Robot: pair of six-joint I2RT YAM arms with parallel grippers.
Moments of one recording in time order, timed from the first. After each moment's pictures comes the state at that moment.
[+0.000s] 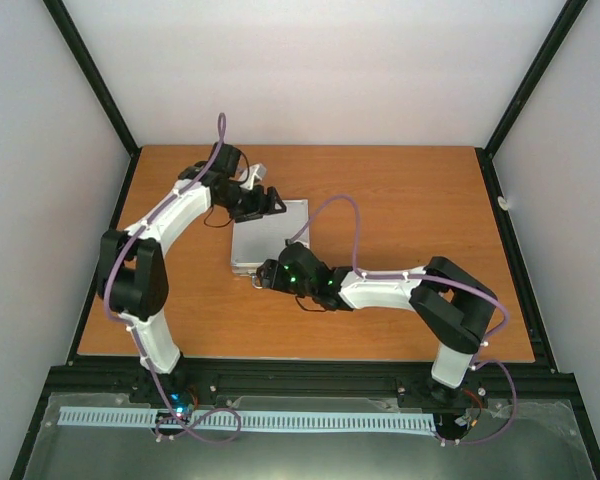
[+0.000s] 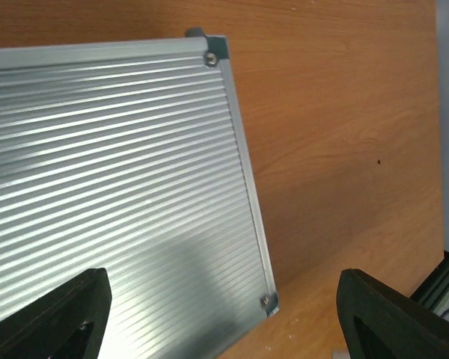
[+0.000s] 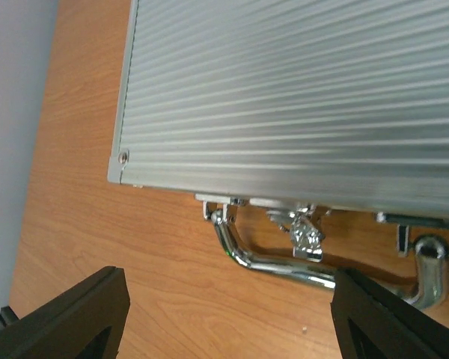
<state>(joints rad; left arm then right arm) -0.29 1.78 1.47 -0.75 0.55 -0.35 1.00 1.76 0.95 0.14 0.04 1.01</state>
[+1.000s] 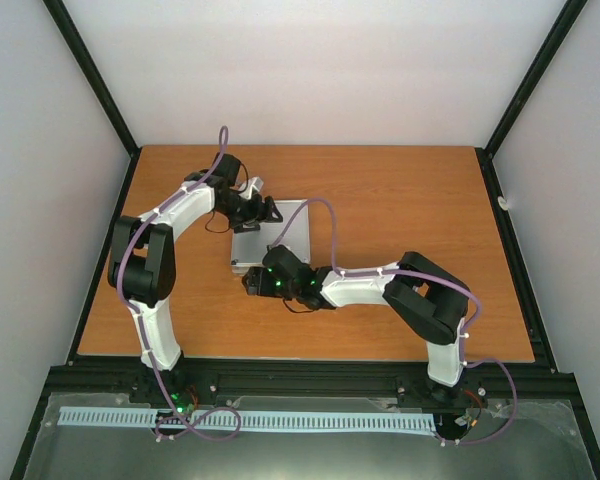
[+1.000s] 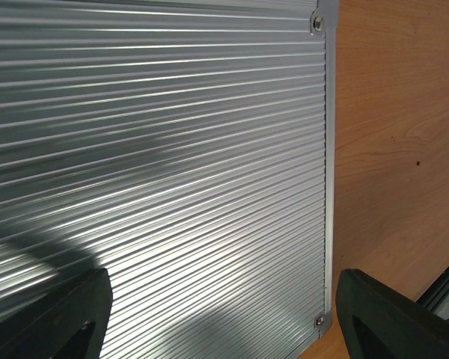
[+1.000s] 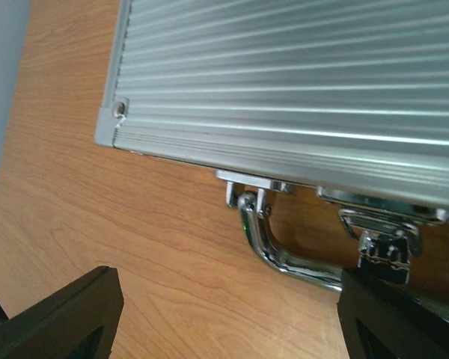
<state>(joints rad) -0.25 1.93 1.47 -0.73 0.58 -0.36 1.04 1.90 1.06 0.13 -0.02 0.94</state>
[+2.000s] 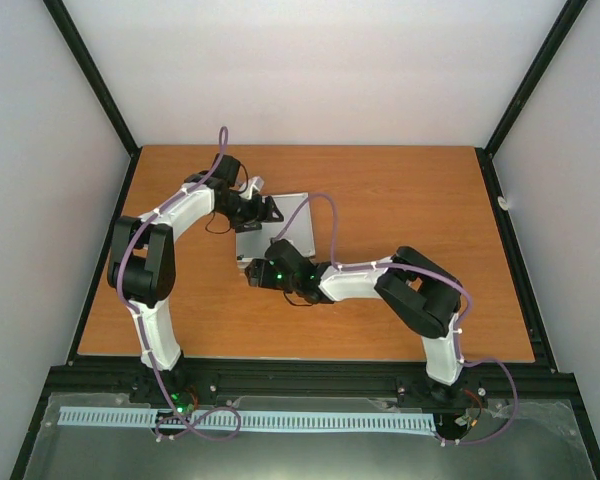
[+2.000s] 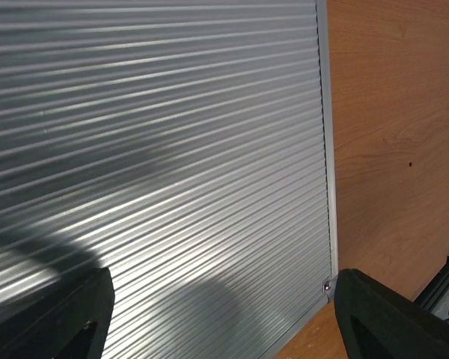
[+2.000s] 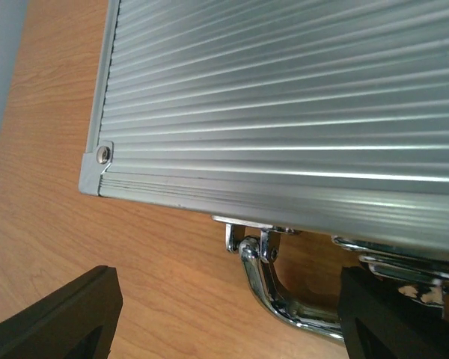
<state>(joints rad) -0.25 1.92 1.45 -0.68 0.60 -0.36 0.99 1.96 1.09 0.17 0.01 0.93</state>
